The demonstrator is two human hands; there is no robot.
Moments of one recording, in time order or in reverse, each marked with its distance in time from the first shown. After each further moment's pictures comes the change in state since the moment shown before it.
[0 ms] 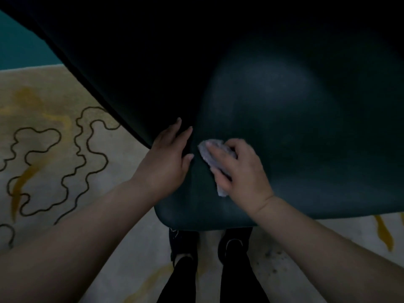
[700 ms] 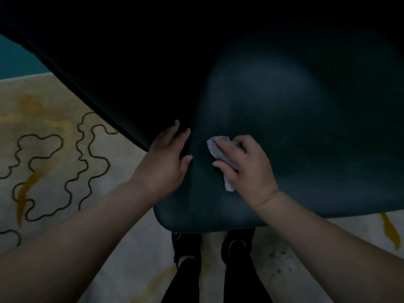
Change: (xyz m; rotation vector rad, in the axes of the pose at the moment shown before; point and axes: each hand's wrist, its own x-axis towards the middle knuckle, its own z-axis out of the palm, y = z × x) left_hand 0.003 0.003 -0.003 0.017 -0.011 -0.017; right_hand 0.006 0.017 -0.005 0.033 0.126 0.042
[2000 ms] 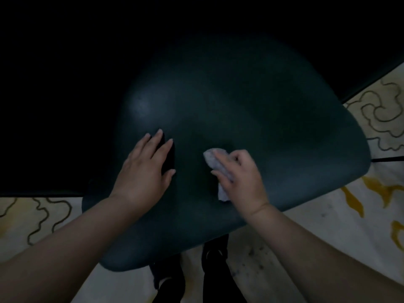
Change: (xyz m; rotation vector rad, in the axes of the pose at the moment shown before) left_hand 0.061 0.112 0.020 0.275 -0.091 0.143; right_hand -0.045 0.097 -0.079 0.041 0.090 0.390
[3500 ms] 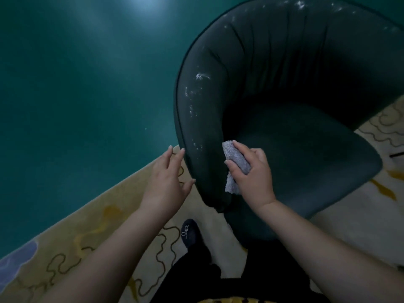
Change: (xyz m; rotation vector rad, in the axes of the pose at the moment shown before) left_hand -0.114 -0.193 -0.354 -0.116 0.117 0.020; right_hand 0.084 -0.430 -0.045 0.450 0.323 0.297
